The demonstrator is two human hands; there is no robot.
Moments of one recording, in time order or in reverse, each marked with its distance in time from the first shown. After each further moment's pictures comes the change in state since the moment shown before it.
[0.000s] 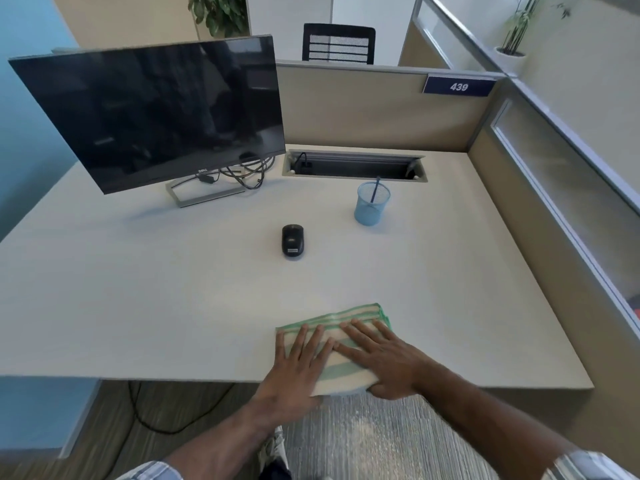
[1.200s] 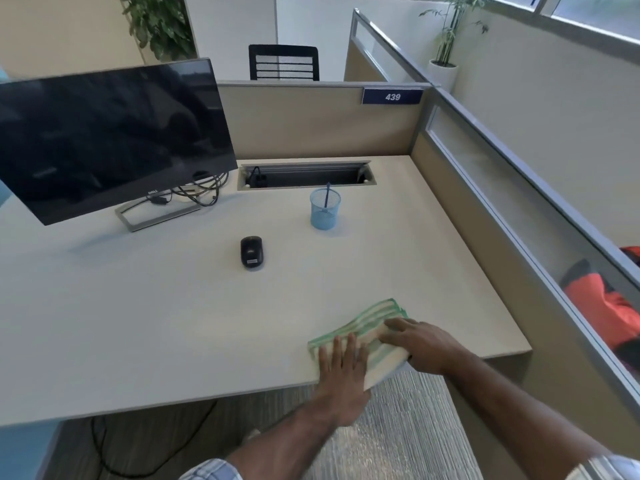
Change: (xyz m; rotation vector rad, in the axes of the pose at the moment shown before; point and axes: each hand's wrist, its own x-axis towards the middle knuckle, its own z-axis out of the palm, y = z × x) left_hand 0.061 0.141 -0.037 -0.273 -0.186 -0.007; right_hand -0.111 0.059 0.003 0.100 0.051 0.353
